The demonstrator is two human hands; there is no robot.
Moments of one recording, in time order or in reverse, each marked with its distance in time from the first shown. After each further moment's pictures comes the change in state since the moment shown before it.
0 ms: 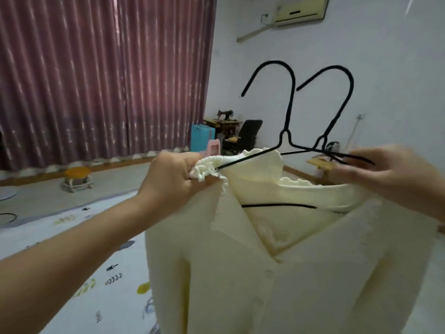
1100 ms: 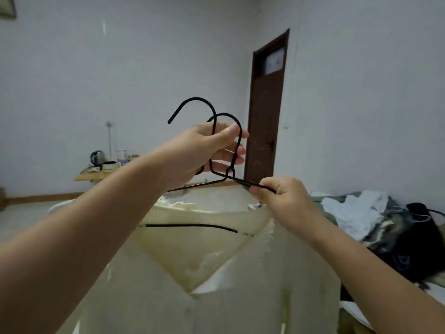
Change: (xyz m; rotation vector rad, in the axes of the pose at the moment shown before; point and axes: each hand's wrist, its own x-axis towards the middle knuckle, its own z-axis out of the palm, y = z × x) left_hand 0.039 0.351 0.046 -1.423 -1.024 0.309; right_hand -0.286 -0.068 -0.116 -0.159 0.610 0.754
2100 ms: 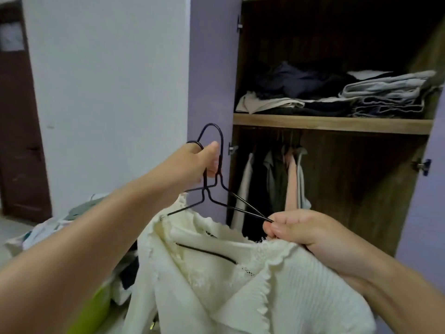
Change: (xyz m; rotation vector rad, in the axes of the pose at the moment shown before) left_hand -0.011 0.138 0.482 -0.176 -0.526 0.148; right_hand -0.384 -0.046 -0.383 0.330 0.380 0.818
